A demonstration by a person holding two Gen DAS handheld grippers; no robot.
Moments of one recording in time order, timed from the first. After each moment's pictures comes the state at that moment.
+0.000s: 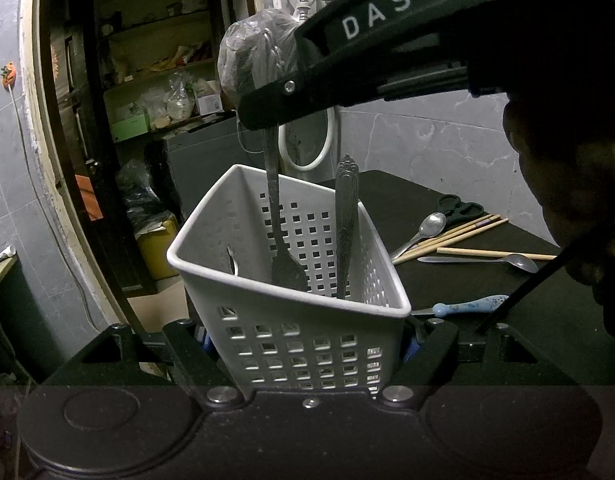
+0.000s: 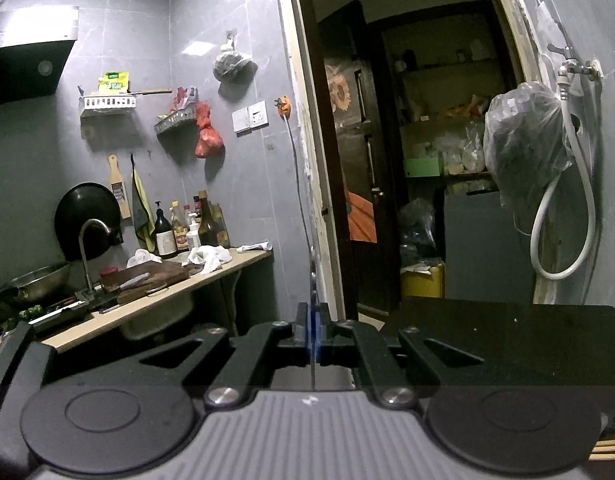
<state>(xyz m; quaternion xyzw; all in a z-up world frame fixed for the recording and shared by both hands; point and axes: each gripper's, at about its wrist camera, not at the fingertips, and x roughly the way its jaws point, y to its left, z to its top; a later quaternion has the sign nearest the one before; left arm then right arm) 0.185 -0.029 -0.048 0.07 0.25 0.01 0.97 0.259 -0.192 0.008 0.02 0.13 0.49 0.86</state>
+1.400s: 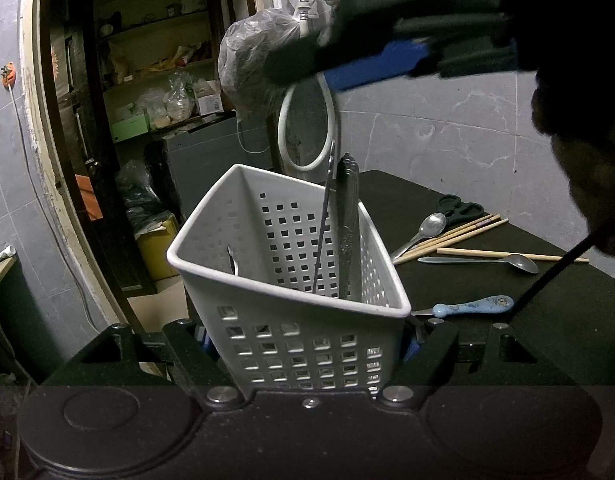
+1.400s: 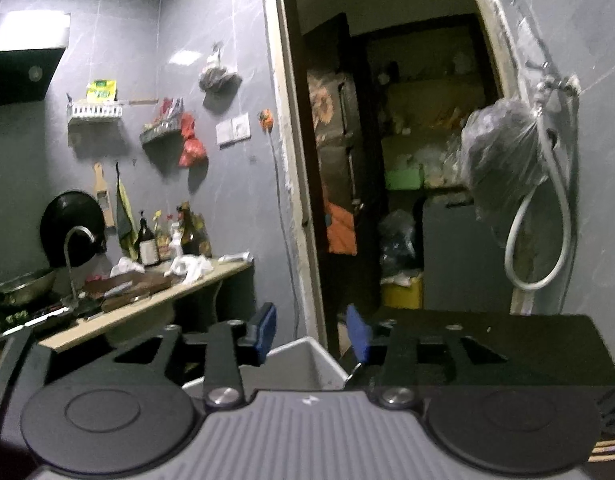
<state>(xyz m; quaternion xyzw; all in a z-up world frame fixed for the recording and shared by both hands) 0.186 -0.030 -0.048 0.07 0.25 0.01 0.97 0.251 -0.219 0.014 0.03 0.10 0.47 0.88</state>
